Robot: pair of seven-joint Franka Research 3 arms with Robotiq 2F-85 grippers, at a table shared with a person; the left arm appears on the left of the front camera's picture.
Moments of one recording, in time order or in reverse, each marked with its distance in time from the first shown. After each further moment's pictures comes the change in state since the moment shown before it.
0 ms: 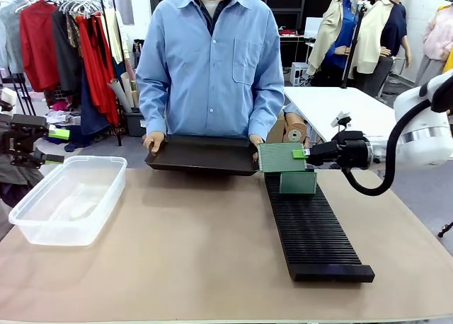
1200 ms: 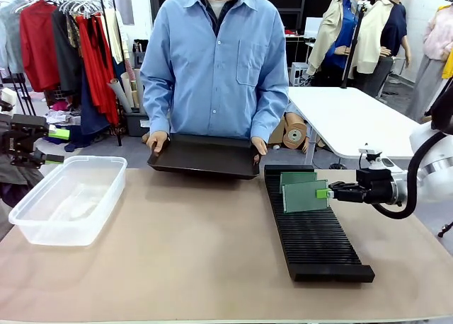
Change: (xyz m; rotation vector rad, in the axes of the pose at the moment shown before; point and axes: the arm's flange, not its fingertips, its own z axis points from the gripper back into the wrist) left arm 0.000 0.000 0.000 0.000 0.000 0.000; right arm -0.087 -0.045 0.065 -0.040 0.047 0.485
